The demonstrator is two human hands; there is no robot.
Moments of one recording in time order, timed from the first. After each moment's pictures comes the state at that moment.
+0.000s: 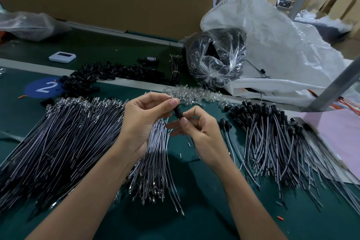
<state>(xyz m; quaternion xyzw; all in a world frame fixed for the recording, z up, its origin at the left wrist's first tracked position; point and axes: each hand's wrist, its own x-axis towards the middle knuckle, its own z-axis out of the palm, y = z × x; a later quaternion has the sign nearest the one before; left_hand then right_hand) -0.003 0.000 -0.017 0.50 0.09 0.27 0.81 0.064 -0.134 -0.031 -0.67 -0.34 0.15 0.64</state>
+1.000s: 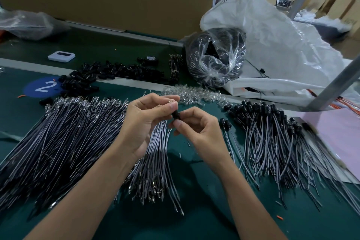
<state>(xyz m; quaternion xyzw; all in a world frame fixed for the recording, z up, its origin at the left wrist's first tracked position) -0.007 0.003 -0.017 0.52 0.06 0.23 0.82 0.065 -0.134 -0.033 -0.66 -0.34 0.13 0.65</state>
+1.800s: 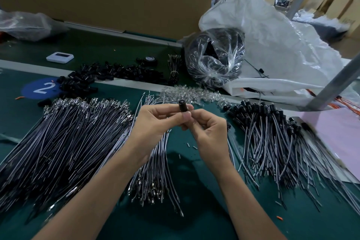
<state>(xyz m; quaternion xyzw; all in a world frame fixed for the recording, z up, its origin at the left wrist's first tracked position) 0.001 -0.012 -0.024 0.60 0.04 0.21 0.77 0.074 -0.130 -0.048 -0.65 -0.35 0.01 0.68</state>
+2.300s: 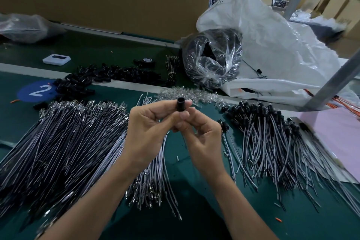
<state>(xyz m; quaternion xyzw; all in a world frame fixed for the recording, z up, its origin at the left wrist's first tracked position) -0.009 -0.023 -0.015 0.60 -0.03 0.31 0.74 0.057 -0.126 -0.044 -0.56 -0.39 0.01 0.73</state>
